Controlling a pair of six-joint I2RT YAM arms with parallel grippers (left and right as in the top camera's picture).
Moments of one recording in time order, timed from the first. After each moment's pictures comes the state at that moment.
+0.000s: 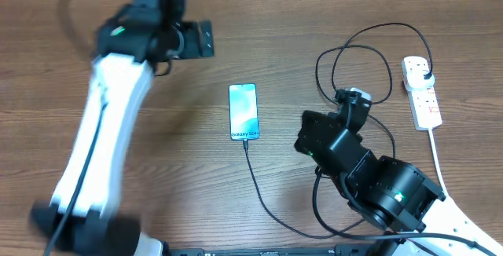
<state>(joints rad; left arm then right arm) -0.18 1.69 1.79 -1.01 0.04 -0.25 0.85 1.07 1.13 -0.86 0.47 1.10</state>
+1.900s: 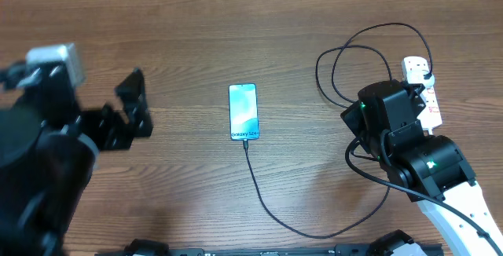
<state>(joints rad) -0.18 1.01 1.81 -1.18 -0.11 -0.25 0.42 1.07 1.13 -0.97 0.24 1.22</state>
